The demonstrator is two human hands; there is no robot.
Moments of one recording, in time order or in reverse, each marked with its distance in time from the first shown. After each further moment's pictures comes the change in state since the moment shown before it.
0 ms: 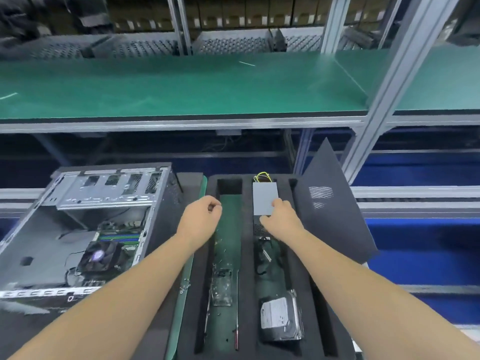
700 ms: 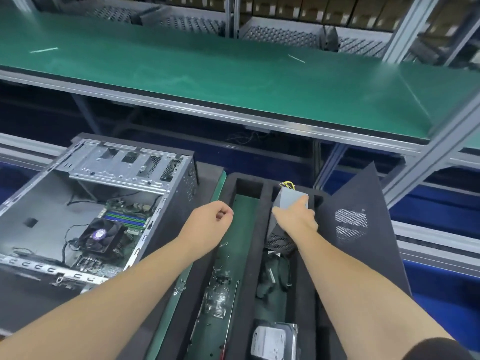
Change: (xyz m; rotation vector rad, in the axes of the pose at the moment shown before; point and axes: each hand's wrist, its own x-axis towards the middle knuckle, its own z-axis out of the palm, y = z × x) left_hand 0.004 -0.016 0.000 -0.149 -0.042 -0.108; right_hand 0.084 -0.026 0.007 -0.004 0.077 0.322
